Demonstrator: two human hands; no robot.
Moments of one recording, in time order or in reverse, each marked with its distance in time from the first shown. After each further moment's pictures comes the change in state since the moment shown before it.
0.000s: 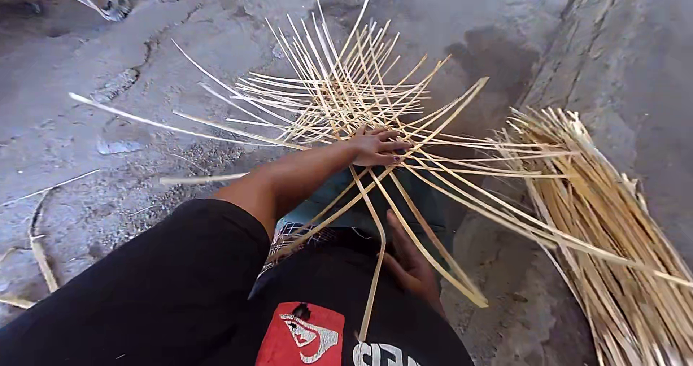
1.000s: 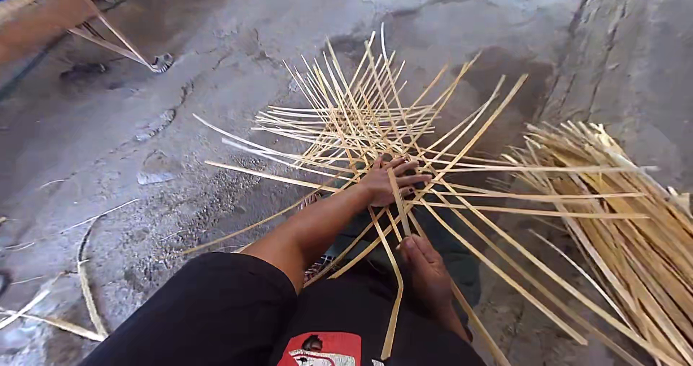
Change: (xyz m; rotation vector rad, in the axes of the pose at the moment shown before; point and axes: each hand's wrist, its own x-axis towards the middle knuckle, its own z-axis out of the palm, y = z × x) left_hand -0.011 0.022 0.033 0.121 0.125 0.075; right_hand 0.043 0.017 0.007 0.113 0.191 0.001
